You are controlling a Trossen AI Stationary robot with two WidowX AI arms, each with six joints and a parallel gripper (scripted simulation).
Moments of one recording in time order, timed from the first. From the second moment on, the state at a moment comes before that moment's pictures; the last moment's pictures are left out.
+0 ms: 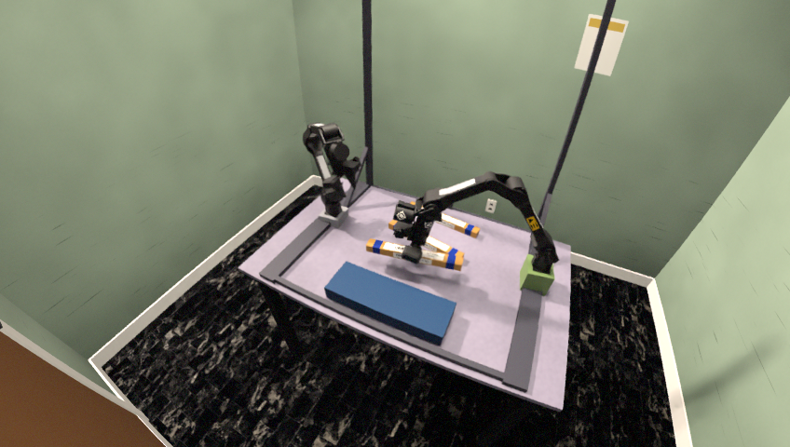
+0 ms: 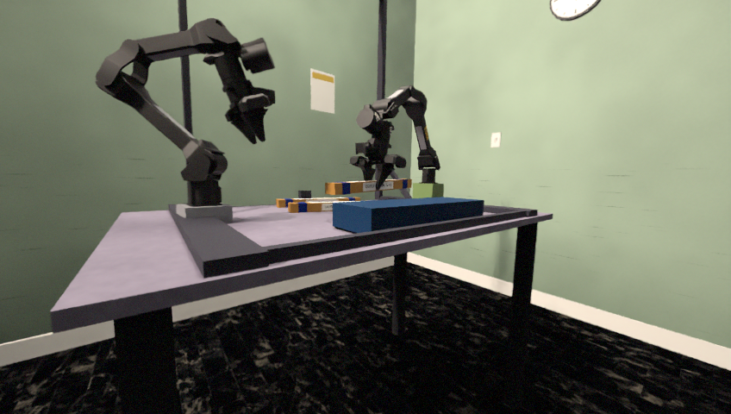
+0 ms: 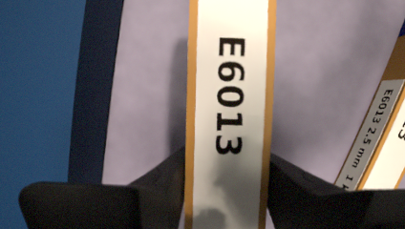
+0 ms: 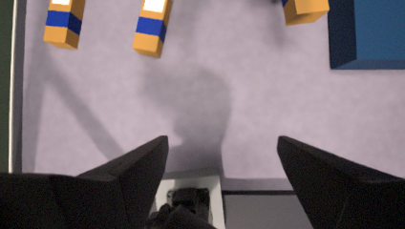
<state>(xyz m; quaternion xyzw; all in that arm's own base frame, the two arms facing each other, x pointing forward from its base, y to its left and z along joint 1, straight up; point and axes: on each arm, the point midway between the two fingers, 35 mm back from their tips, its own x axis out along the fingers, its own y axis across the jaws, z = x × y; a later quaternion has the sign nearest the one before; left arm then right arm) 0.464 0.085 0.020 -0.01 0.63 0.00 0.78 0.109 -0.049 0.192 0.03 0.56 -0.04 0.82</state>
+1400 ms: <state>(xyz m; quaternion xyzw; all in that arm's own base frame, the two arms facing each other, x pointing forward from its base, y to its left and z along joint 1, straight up) 0.469 0.086 0.003 -0.01 0.63 0.00 0.78 0.109 -0.049 0.192 0.03 0.56 -0.04 0.82</state>
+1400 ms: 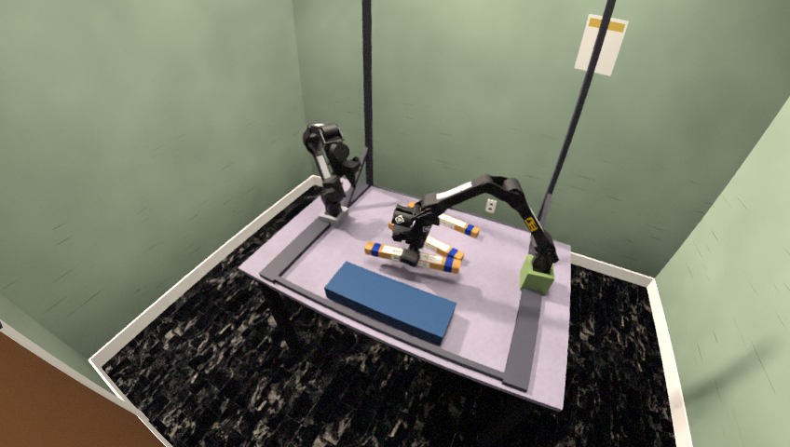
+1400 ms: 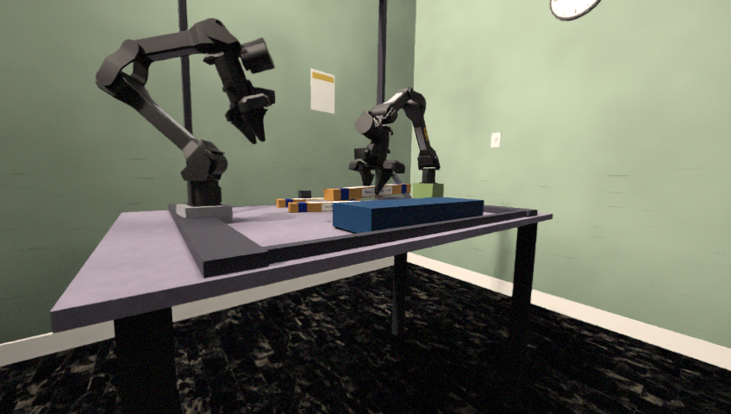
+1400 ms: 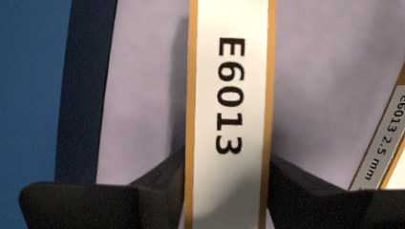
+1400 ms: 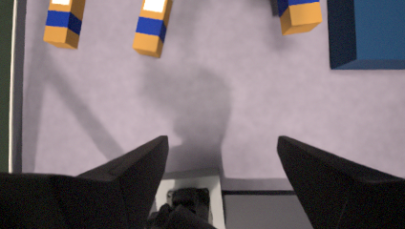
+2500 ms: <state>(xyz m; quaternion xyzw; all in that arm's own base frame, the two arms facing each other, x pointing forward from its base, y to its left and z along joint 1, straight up) 0.471 0.086 -0.040 0.00 0.62 0.00 0.78 0.109 -0.049 0.192 0.03 0.56 -0.04 0.82</state>
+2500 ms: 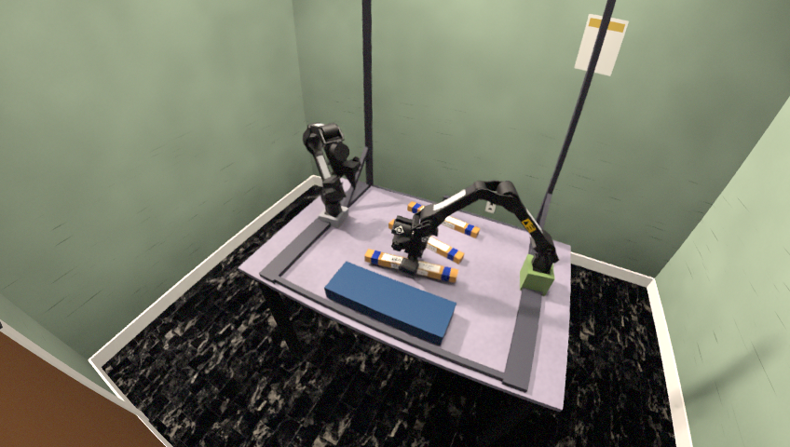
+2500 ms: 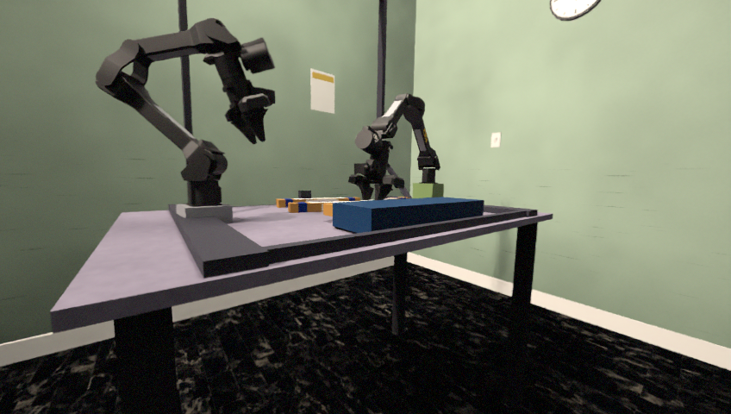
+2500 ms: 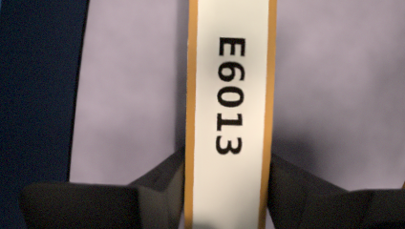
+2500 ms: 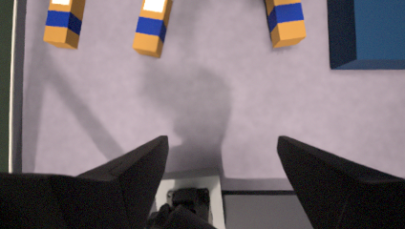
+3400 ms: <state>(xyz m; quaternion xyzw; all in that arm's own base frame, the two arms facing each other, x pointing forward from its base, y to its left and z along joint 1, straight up) 0.470 0.086 -0.043 0.00 0.62 0.00 0.78 0.109 -0.049 0.192 0.03 0.56 -0.04 0.82</state>
